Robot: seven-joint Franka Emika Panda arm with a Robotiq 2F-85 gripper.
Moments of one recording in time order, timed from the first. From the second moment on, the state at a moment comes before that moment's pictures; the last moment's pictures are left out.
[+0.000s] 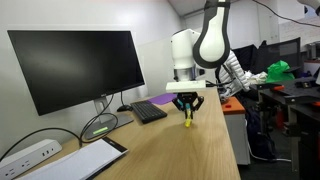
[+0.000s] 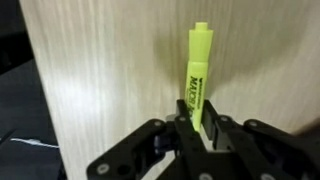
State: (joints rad) arm 0.40 0.61 -0.31 -2.30 0.16 2.97 1.62
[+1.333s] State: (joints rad) arm 1.43 1.15 -1.24 -2.28 0.12 2.71 1.97
